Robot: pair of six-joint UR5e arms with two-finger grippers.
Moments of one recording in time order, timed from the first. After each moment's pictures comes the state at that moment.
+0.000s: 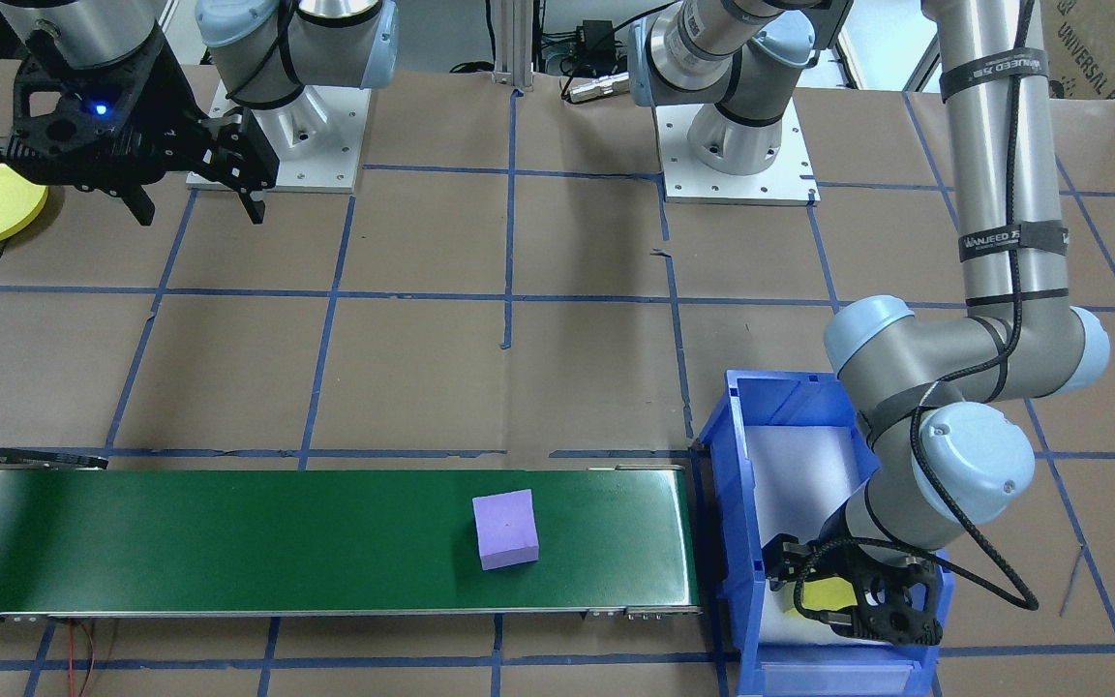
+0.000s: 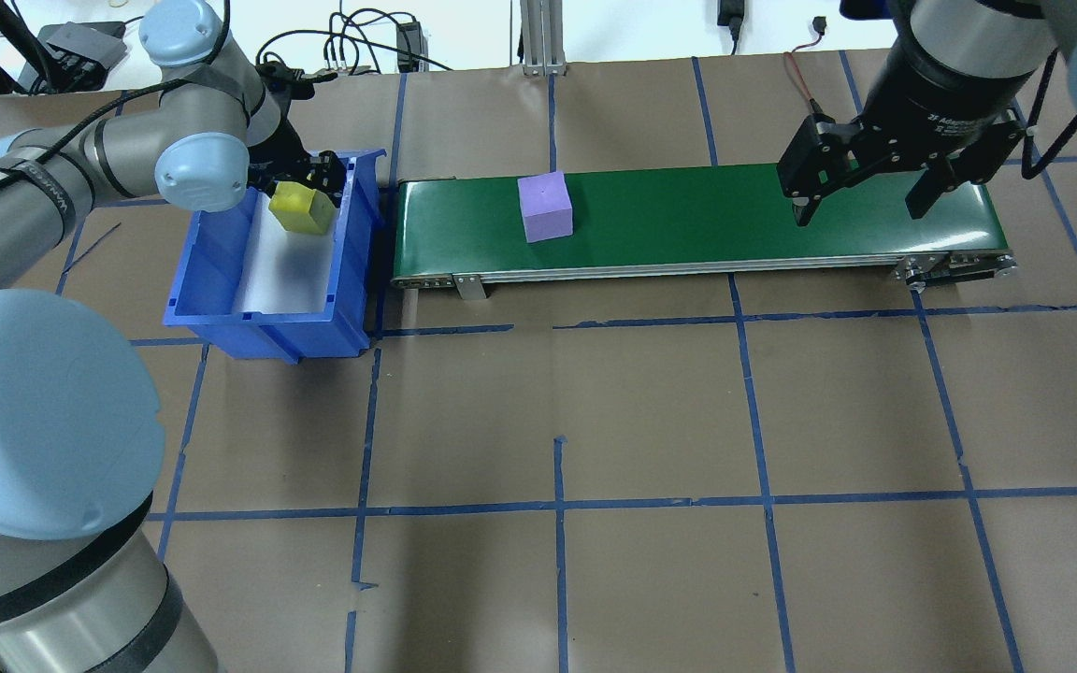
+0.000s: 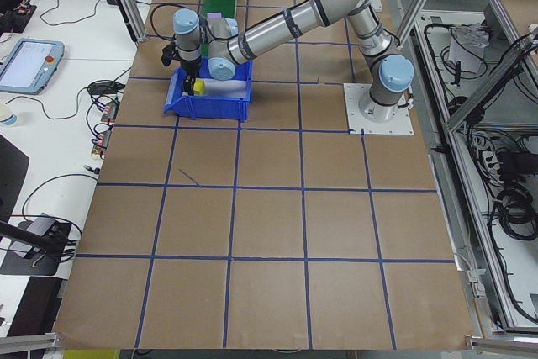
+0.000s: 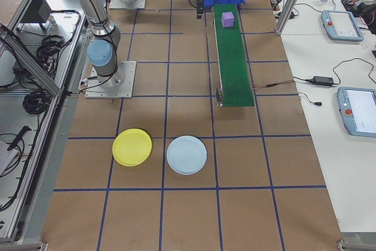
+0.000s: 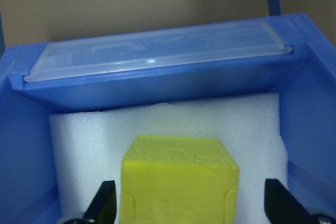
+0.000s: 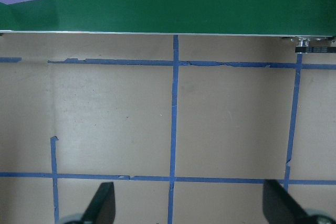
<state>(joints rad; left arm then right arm) -1.44 -2.20 -1.46 -0.94 1.55 0.26 1.54 -1.62 1.57 -1.53 -1.56 -0.07</state>
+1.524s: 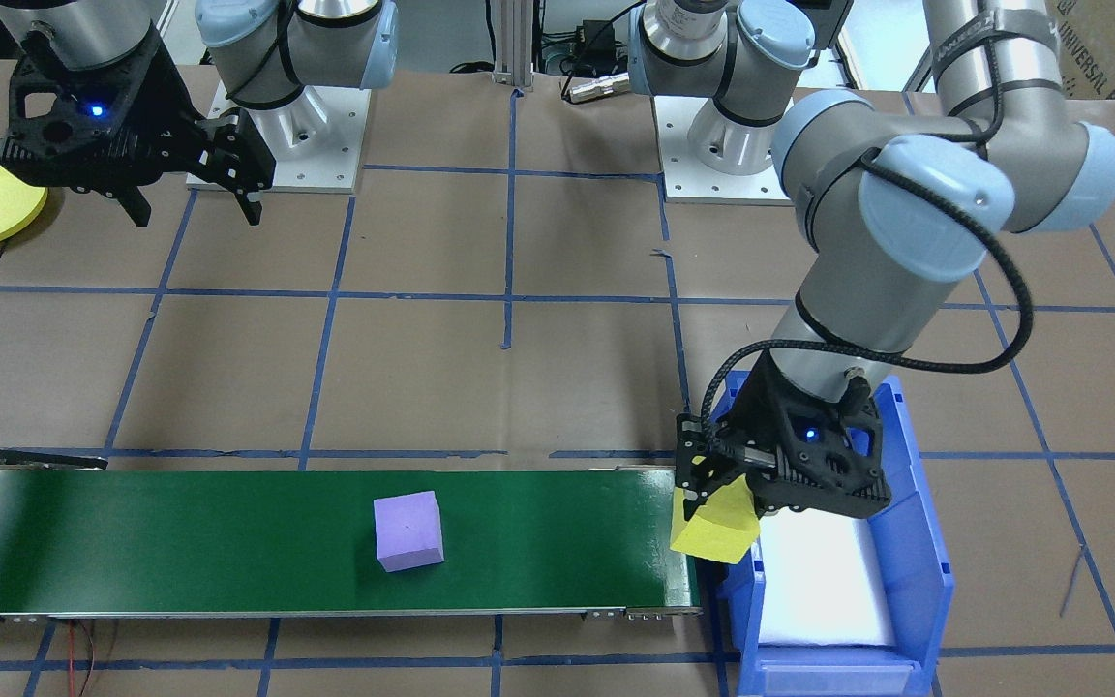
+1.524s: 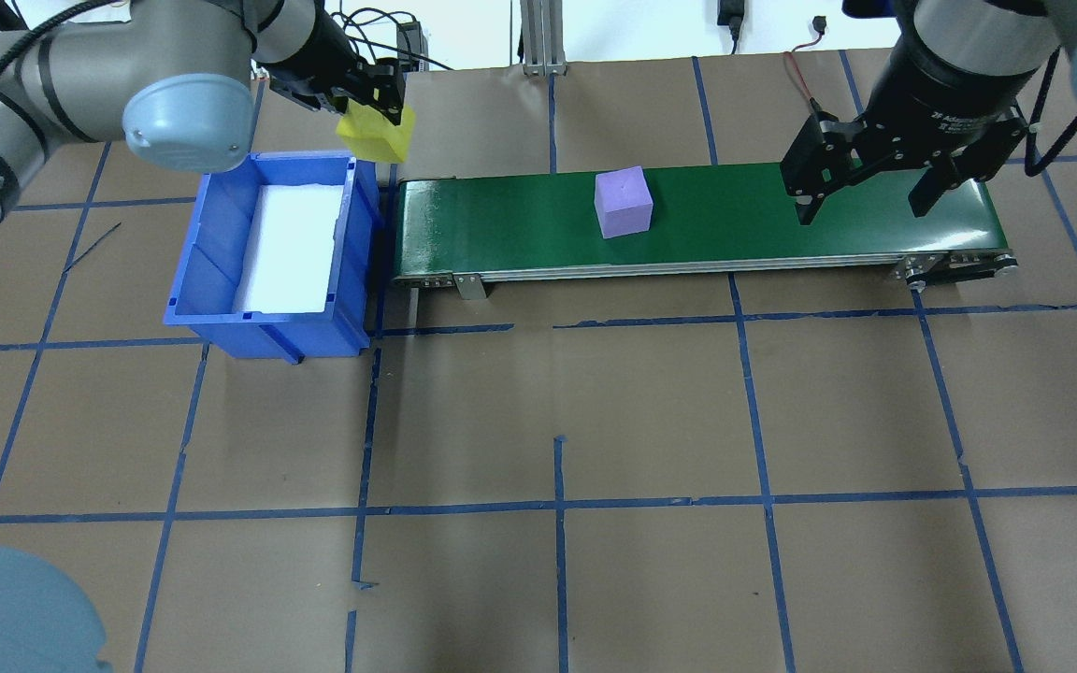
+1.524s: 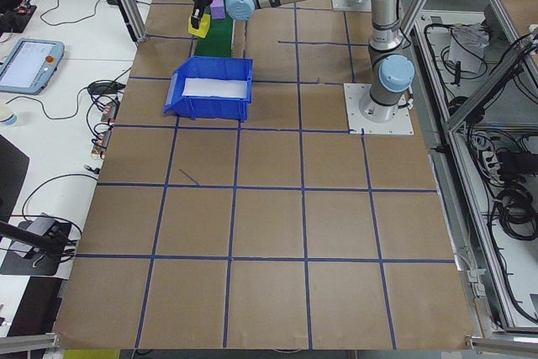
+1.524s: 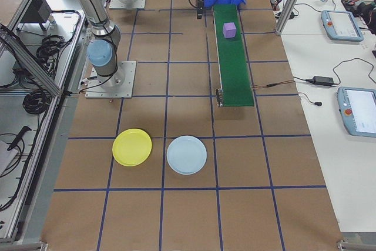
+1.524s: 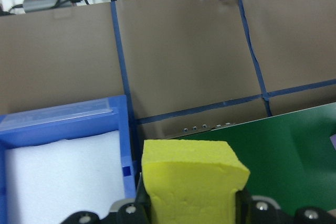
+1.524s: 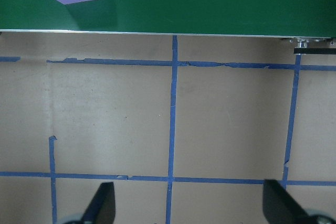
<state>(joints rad) -1.60 -1.94 -1.49 -0.98 1.40 0.09 1.53 -1.62 1.57 -1.53 -1.56 -0.08</state>
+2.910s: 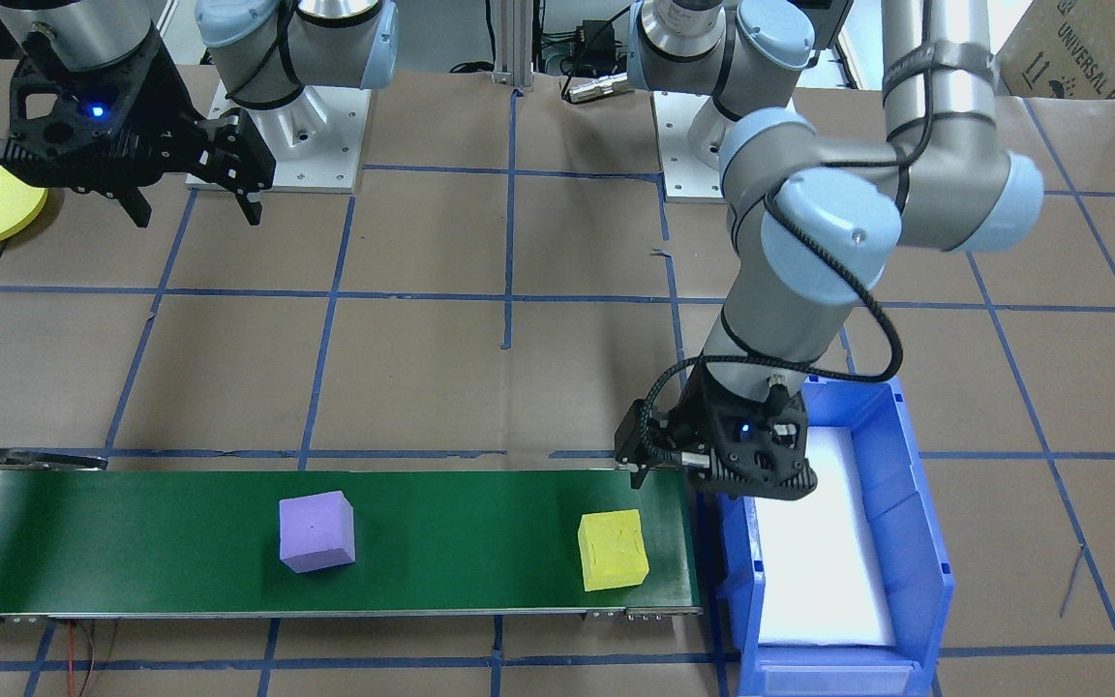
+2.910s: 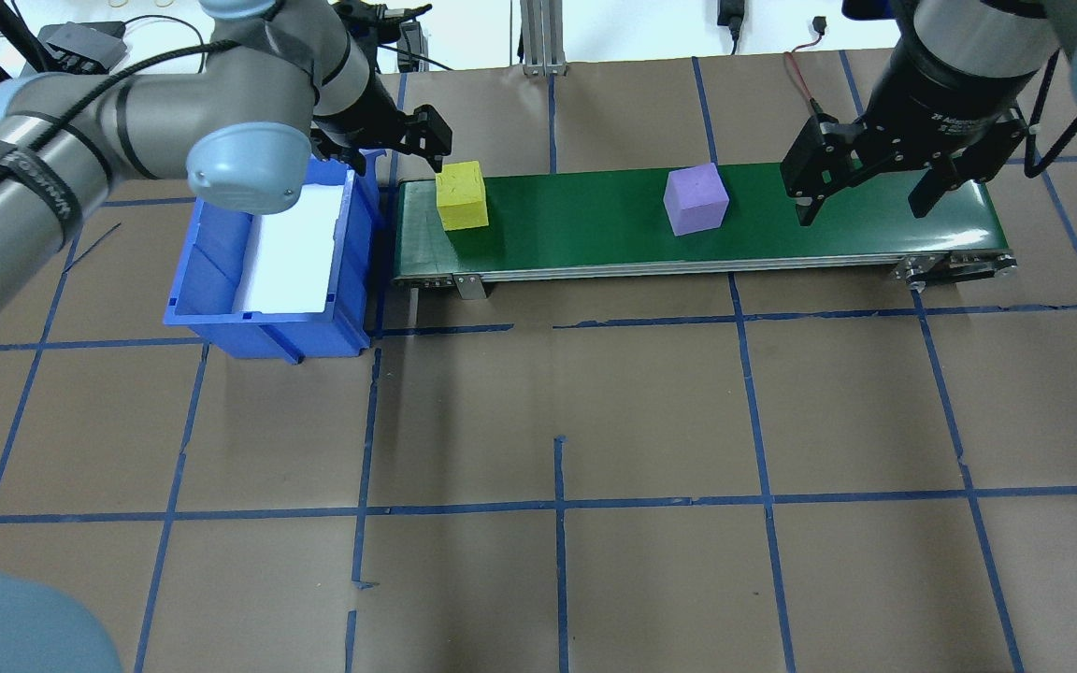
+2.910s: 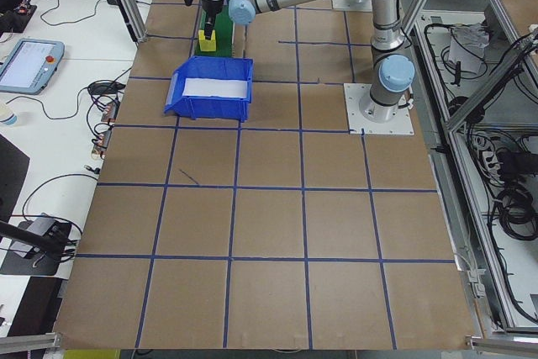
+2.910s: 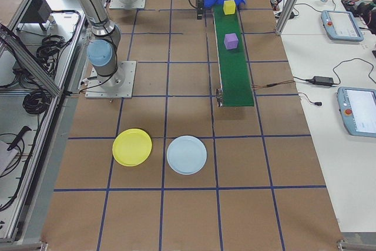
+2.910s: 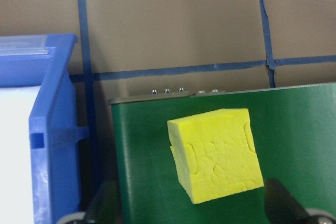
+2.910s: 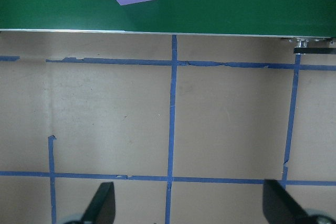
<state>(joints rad) -1.64 -1.89 -1.54 -1.07 1.51 -0.01 1.53 -1.62 1.57 -1.53 -1.56 -0.08</state>
